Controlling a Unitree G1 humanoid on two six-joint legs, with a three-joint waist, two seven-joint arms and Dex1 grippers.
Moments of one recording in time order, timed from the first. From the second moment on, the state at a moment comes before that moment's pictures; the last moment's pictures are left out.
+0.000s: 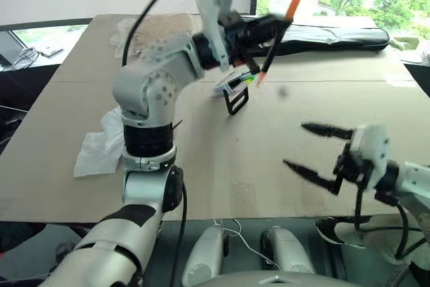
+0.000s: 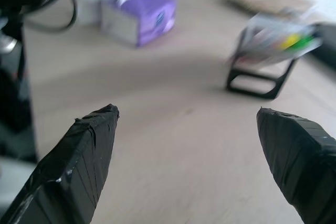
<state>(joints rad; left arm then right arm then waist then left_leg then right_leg) -1.04 0.22 0.10 -0.12 -0.47 0.82 -0.74 0.00 -0.70 -0.21 -0.75 0.66 0.47 0.72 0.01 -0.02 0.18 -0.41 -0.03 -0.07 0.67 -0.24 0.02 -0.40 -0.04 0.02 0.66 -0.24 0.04</state>
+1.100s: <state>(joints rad) -0.83 0.30 -0.18 0.56 0.10 -0.64 -0.56 -0.05 -0.80 -0.33 -0.78 0.75 0.61 0.58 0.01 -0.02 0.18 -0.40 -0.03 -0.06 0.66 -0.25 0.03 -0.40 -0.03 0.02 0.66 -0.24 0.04</state>
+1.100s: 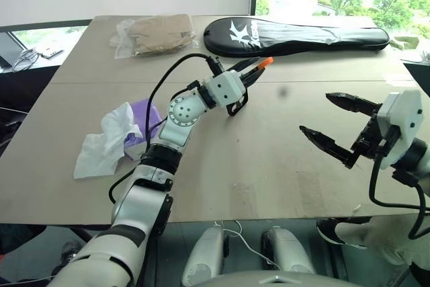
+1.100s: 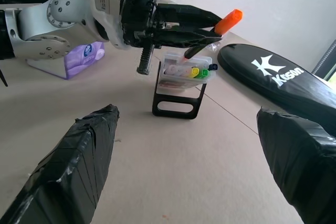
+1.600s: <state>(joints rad) -0.22 0.54 0.02 -0.39 -0.53 0.40 -0.57 -0.01 -0.80 -0.31 -0.71 0.67 0.56 0.64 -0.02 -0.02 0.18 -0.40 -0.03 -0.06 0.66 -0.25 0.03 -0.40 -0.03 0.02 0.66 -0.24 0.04</state>
